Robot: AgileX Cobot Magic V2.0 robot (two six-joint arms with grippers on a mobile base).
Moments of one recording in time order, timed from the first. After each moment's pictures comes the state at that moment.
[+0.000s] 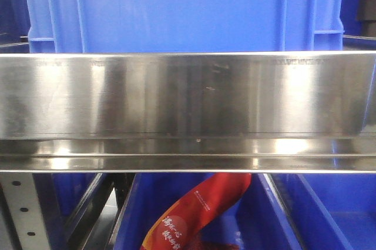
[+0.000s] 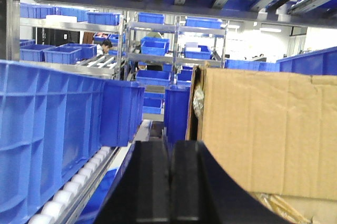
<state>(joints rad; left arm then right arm) 0.15 0.00 0.00 -0.10 -0.13 0.26 -0.26 0.00 -0.14 0.26 -0.01 -0.30</state>
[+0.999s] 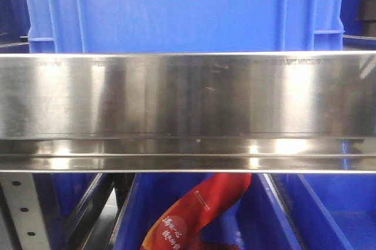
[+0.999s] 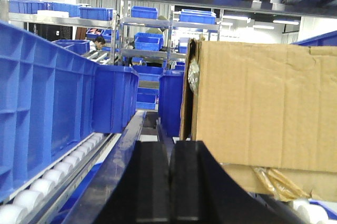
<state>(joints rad) 0.15 0.00 0.00 -0.10 -0.13 0.26 -0.26 0.00 0.00 0.26 -0.12 -0.30</state>
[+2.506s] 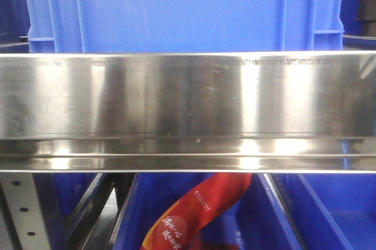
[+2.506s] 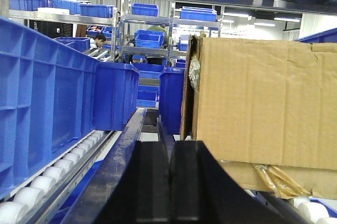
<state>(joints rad) 0.15 0.00 0.00 -0.10 -0.13 0.26 -0.26 0.00 0.00 0.26 -0.12 -0.30</state>
